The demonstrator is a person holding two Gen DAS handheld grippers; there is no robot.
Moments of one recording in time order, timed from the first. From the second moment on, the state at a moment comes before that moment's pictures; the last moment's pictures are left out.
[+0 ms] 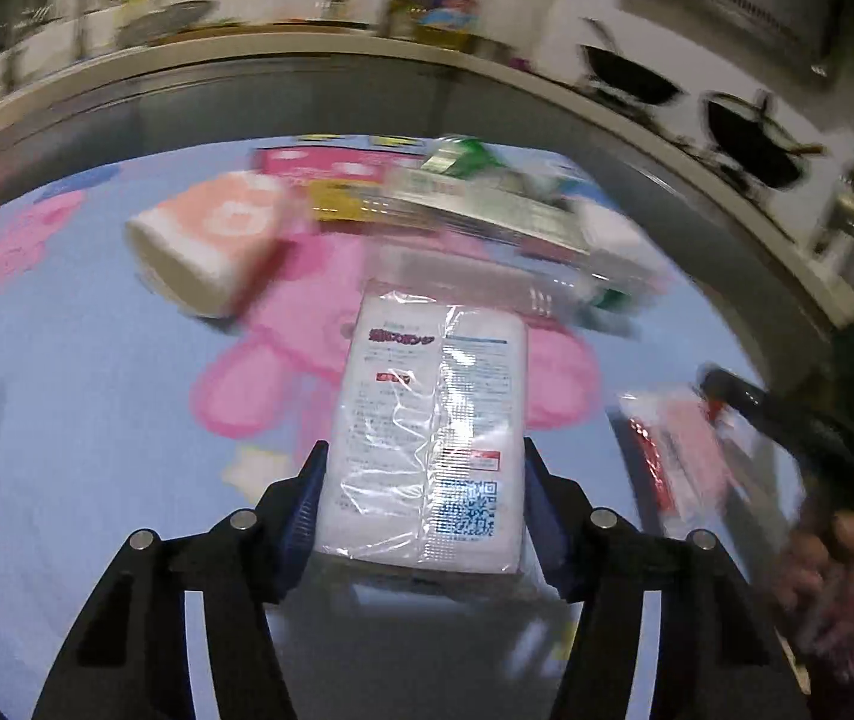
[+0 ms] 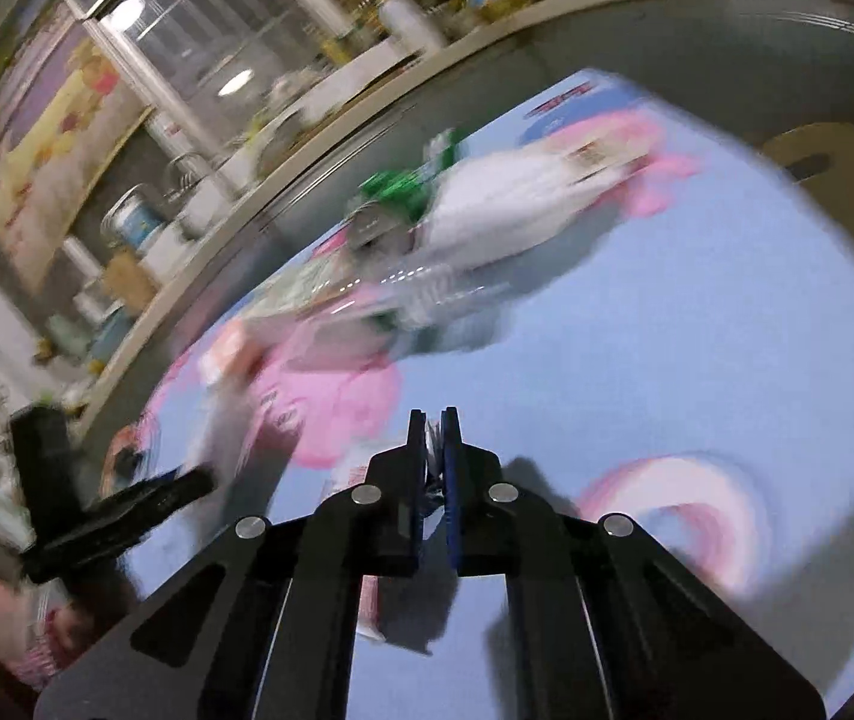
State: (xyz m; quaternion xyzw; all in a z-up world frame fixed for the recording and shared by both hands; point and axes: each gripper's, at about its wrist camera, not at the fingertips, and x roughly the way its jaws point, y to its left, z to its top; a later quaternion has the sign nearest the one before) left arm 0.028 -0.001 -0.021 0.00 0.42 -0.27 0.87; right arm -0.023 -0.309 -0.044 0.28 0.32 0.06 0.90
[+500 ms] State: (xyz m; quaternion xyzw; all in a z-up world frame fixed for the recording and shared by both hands) left arm 0.016 -0.107 -0.041 0.09 0.44 -0.32 0.83; right arm -0.085 -0.331 -0.063 0.32 0.34 0.02 0.89
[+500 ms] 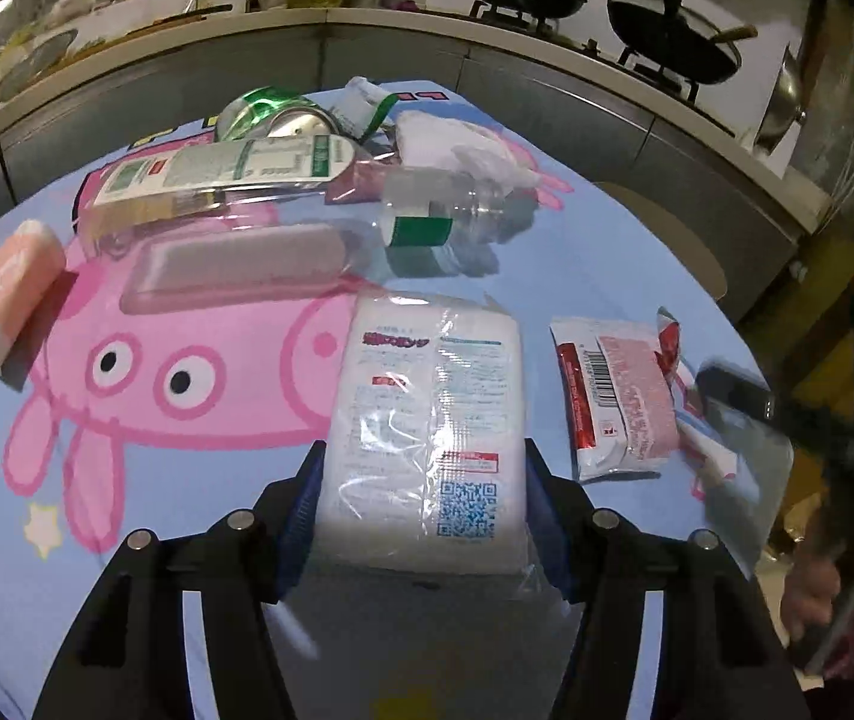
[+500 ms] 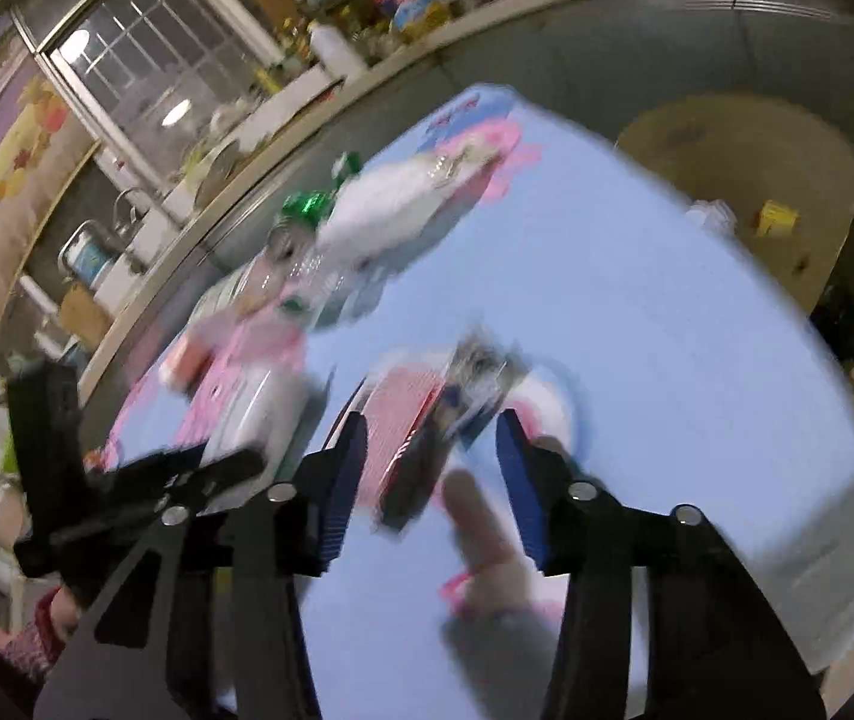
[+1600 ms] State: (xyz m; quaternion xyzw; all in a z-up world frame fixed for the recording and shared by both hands) left arm 0.066 -0.346 -0.003 0.15 0.43 -0.48 0.75; right arm -0.078 -0.512 -0.061 0.40 0.24 -0.11 0.88
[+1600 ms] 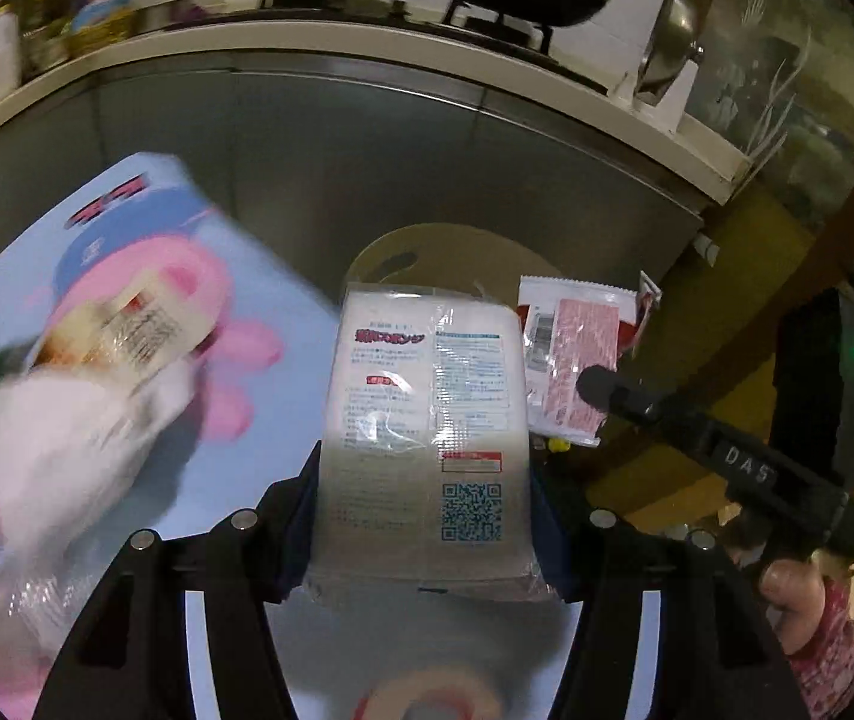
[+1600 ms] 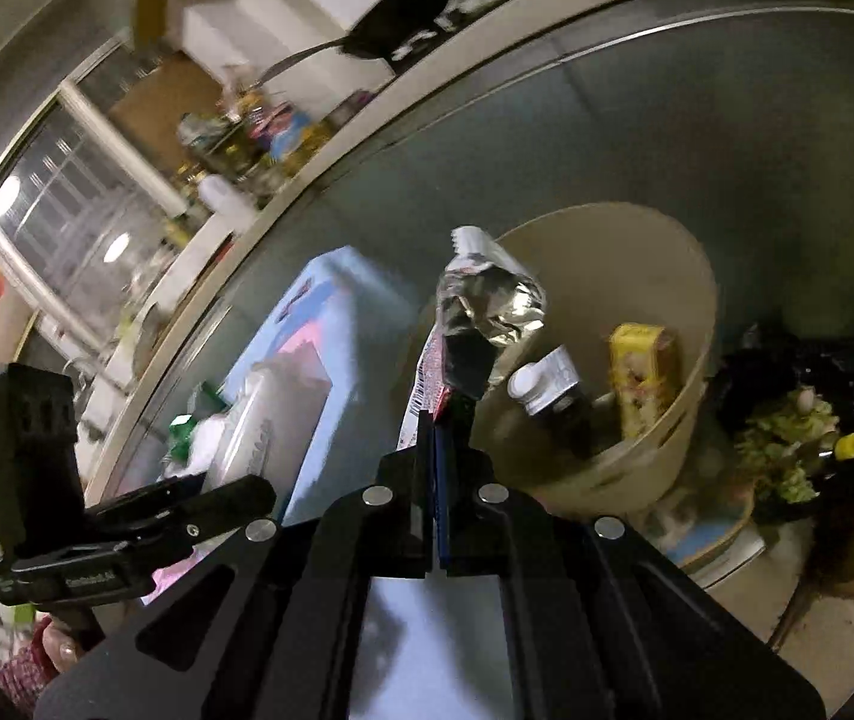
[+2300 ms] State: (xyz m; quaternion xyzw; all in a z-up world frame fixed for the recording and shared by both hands) left arm 0.051 -0.320 0.011 0.15 0.38 -0.43 0.80; right arm -0.083 -0.519 -0.061 0.42 0.22 -0.11 0.87
